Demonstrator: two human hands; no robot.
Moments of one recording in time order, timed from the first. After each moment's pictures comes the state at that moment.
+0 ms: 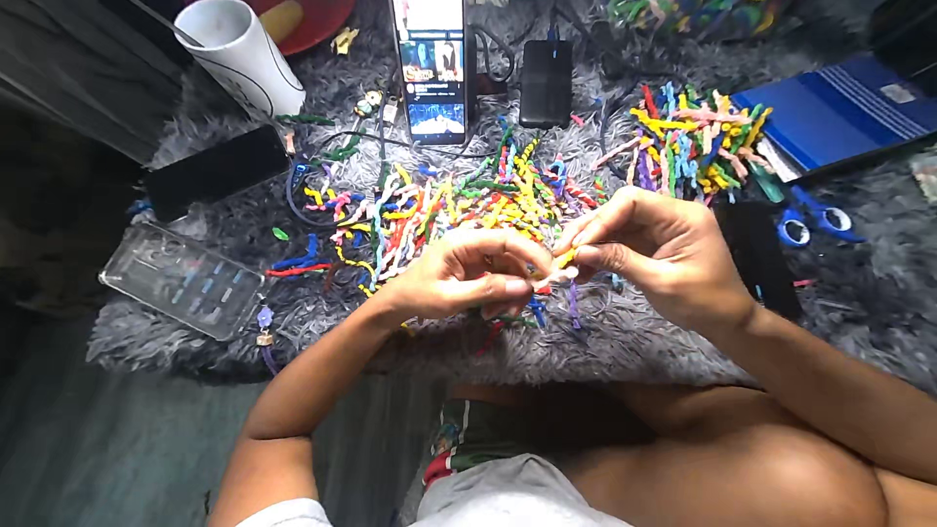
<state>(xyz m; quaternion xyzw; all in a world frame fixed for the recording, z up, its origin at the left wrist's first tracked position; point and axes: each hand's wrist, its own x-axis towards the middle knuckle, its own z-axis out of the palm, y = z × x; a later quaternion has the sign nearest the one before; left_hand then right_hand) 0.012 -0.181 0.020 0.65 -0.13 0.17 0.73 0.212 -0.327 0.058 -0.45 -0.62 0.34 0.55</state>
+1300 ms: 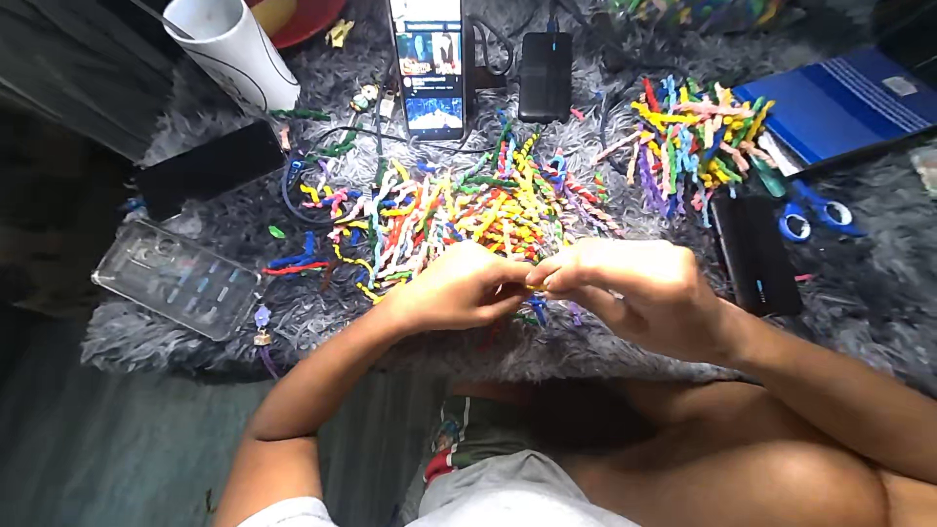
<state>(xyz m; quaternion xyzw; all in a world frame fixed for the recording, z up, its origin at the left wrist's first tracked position) 0.014 -0.184 0.013 0.92 -0.07 0.16 0.36 0.203 -0.330 0.051 -0.43 -0.80 0.09 0.41</state>
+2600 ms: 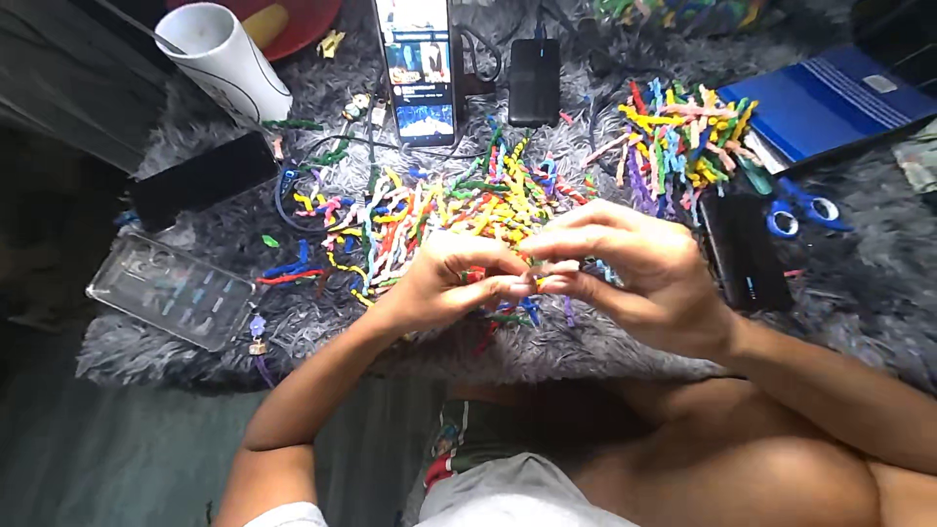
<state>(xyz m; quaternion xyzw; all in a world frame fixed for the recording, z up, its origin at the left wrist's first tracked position) 0.010 -0.185 0.019 0.77 -0.08 0.27 0.58 0.200 -0.328 0.060 -0.47 -0.72 0.16 0.48</state>
